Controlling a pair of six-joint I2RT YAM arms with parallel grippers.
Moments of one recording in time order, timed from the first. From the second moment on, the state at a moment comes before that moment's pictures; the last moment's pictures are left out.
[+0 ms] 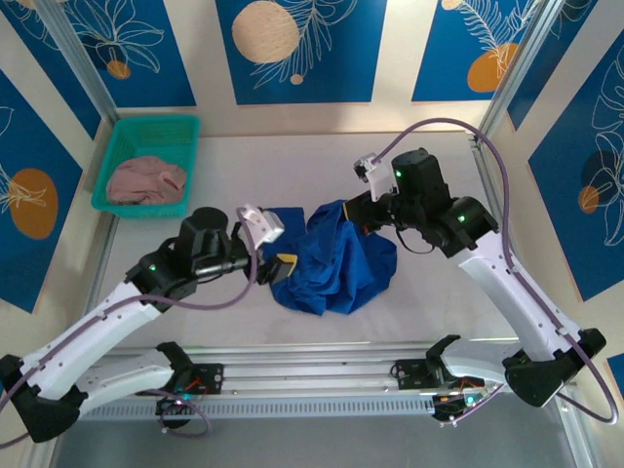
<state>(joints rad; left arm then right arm) -0.82 0.96 1.00 -0.49 0.20 0.13 0.57 1.19 1.42 -0.86 -0.27 0.14</state>
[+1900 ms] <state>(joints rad) -0.88 1.01 0.84 -0.11 -0.17 0.31 0.48 1.25 1.47 -0.85 -0.42 0.23</state>
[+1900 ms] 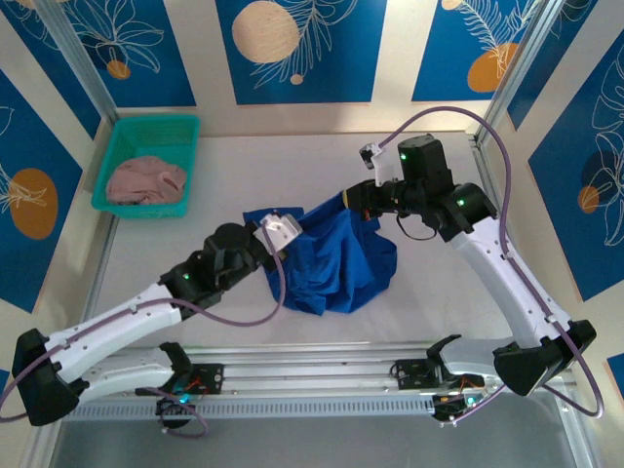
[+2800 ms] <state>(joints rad) -0.32 1.04 1.15 -0.51 0.32 -0.16 0.36 1.12 1.21 -0.78 -0.44 0.32</state>
